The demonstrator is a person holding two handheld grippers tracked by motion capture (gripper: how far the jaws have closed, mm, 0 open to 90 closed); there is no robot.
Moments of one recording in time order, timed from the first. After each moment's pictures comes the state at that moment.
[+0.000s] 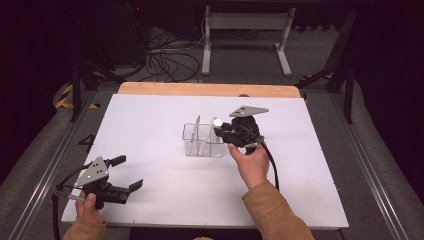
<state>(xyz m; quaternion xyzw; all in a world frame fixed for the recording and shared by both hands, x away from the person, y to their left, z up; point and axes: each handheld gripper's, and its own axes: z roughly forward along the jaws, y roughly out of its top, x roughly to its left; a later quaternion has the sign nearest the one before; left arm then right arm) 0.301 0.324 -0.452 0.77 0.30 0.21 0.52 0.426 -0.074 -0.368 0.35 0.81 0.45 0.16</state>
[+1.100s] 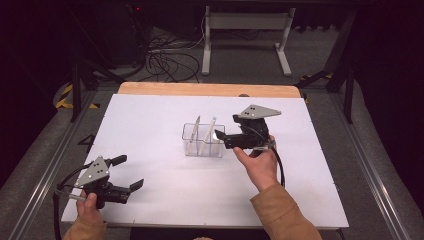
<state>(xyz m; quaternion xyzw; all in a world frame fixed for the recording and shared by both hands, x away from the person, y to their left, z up) 0.302 0.324 -0.451 0.77 0.30 0.22 0.52 0.410 -0.093 -0.348 0.30 0.79 0.49 0.20</state>
